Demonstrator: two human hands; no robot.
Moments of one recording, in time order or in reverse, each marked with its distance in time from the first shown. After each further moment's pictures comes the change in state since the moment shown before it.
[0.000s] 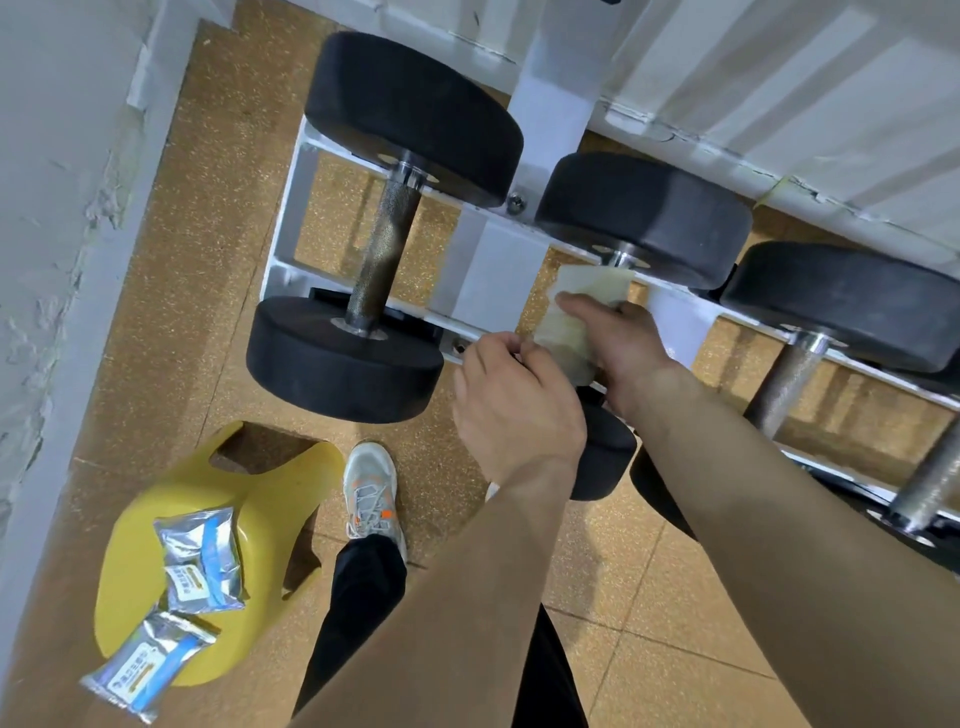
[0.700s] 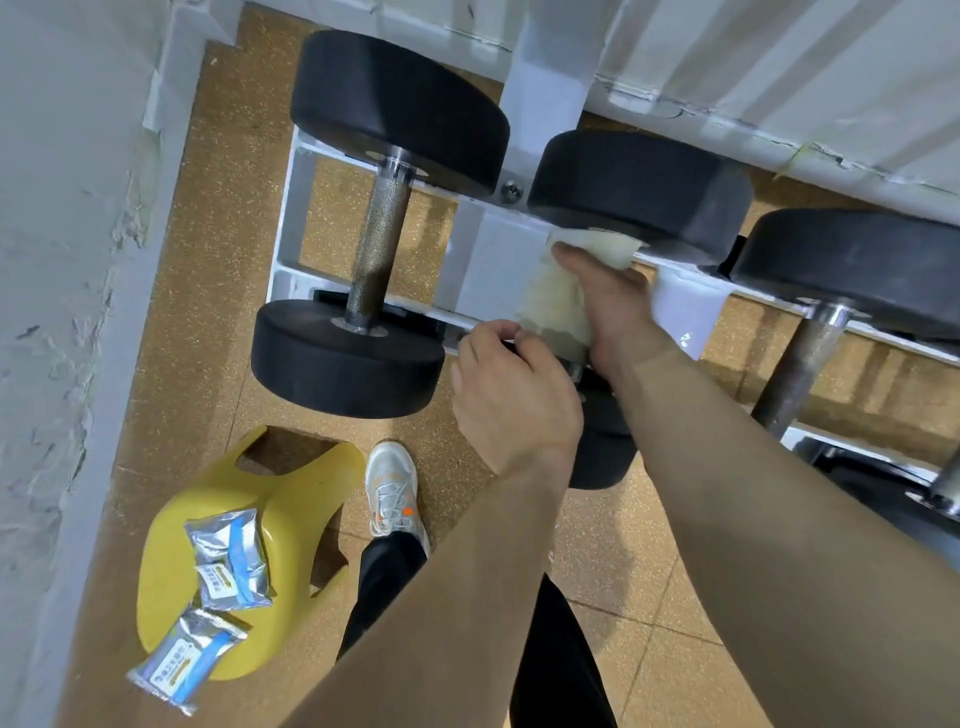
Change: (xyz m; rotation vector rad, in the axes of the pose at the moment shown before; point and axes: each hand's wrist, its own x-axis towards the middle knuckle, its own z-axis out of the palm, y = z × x) left_hand 0.001 0.003 -0.004 -0.033 -0.002 -0.021; right_hand 0.005 -0.010 0.013 0.187 -0.003 0.010
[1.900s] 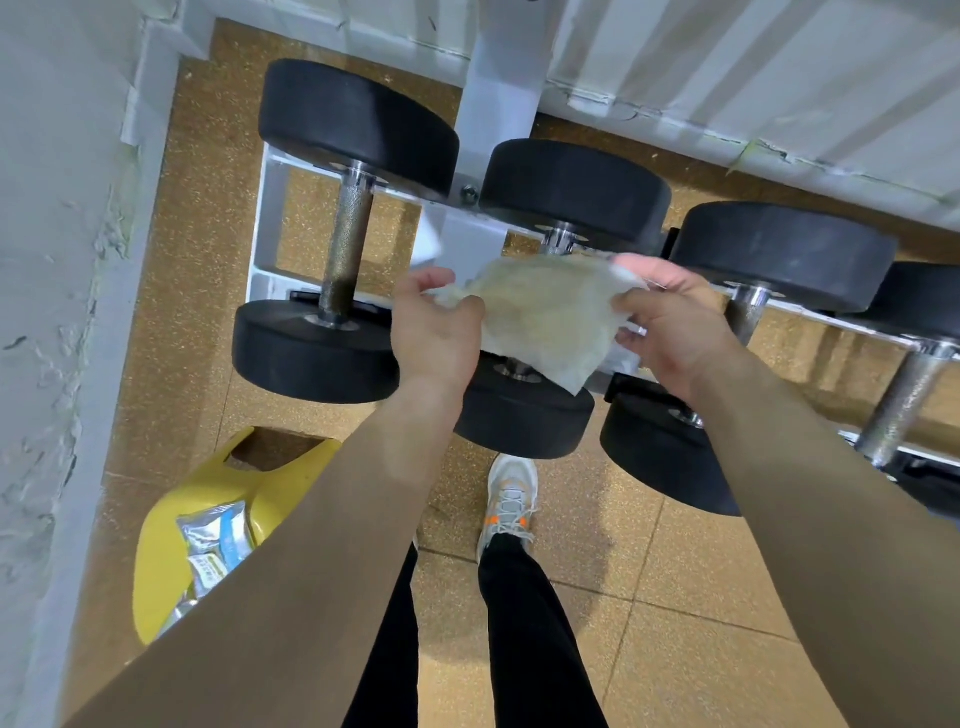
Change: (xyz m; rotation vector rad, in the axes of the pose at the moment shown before) left_hand 0.032 0.033 -0.043 -0.337 -0.328 -0.200; right_hand -0.036 -0.020 -0.102 -0.014 -0.119 -0.117
